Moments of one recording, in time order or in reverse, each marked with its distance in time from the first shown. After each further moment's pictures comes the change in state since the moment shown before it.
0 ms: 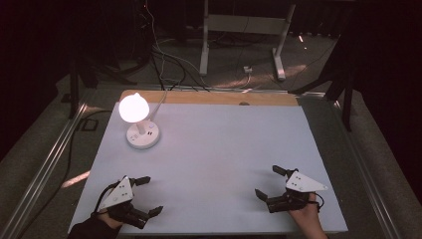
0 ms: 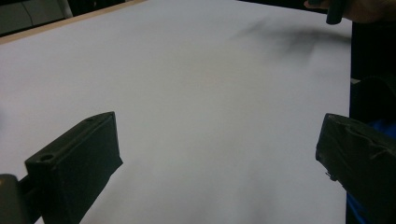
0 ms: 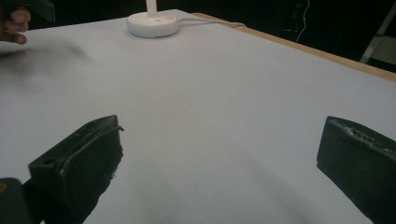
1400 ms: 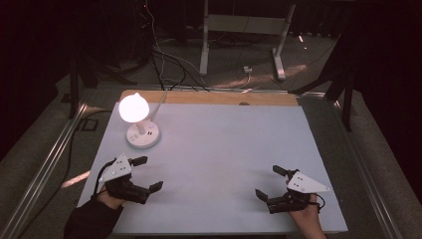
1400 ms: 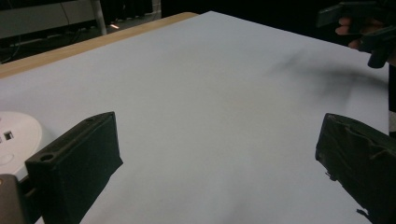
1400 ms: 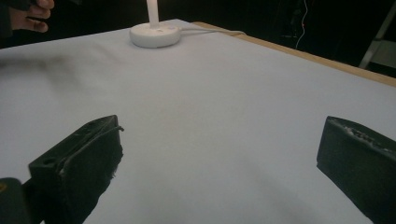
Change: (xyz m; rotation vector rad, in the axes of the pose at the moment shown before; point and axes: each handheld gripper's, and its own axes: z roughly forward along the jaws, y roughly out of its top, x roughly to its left) left arm 0.035 0.045 0.003 -0.019 0.095 -0.085; right arm 0.003 0.003 -0.004 -0.030 -0.004 0.016
